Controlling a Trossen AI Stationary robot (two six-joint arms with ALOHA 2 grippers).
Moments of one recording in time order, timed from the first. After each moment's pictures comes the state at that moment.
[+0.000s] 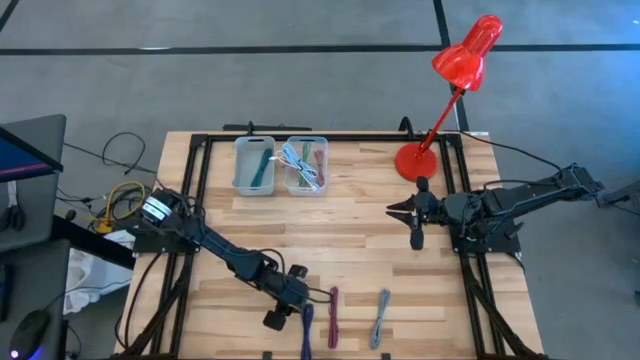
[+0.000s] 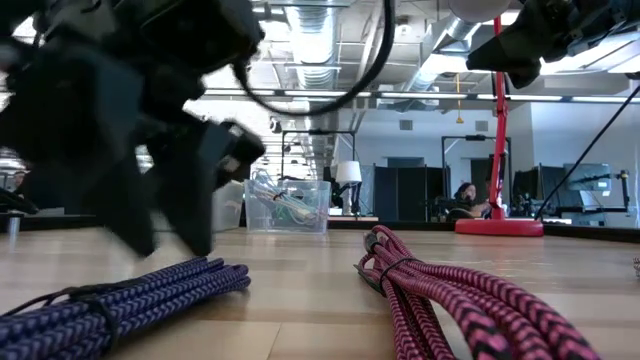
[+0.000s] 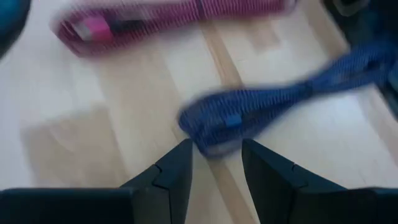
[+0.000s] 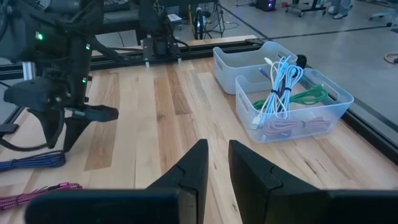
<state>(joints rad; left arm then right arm) -0.53 1.72 0.97 0.01 0.05 -0.09 0.26 0.68 0.47 -0.13 0.45 0.17</state>
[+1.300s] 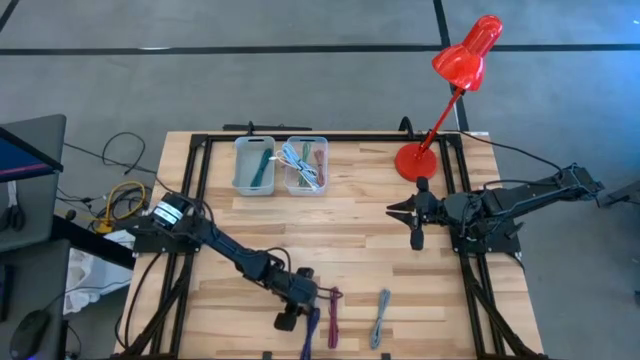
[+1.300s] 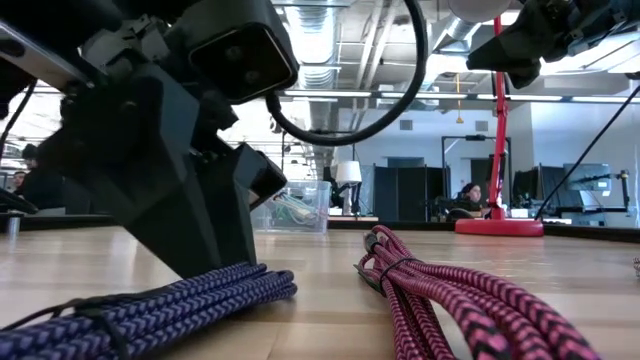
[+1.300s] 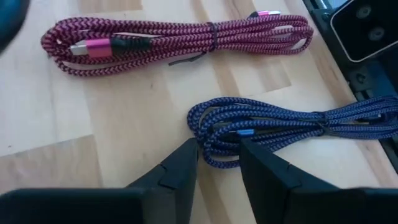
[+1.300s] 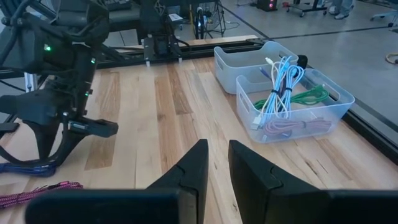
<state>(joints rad) -0.50 1.83 0.97 0.14 0.11 -0.21 0.26 0.68 0.47 -0.13 0.45 0.17</state>
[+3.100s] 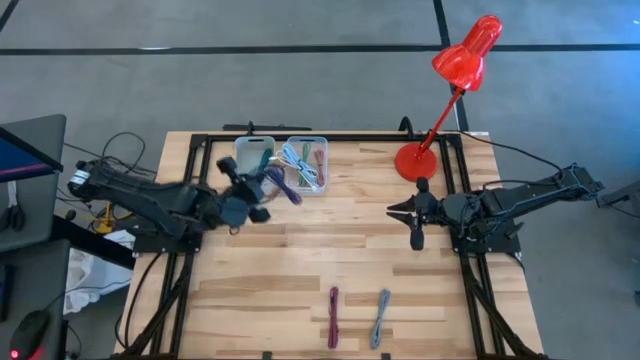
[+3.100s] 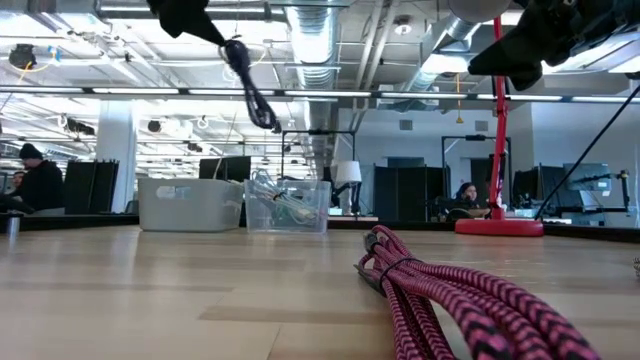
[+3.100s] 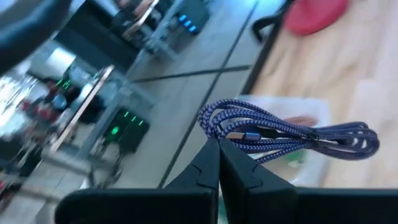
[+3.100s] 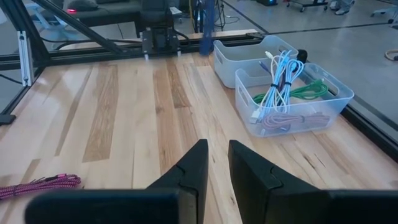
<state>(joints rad) -0.29 0.94 0.97 -0.58 -1.10 0.13 0.26 0.68 0.47 -0.15 0.45 0.17</state>
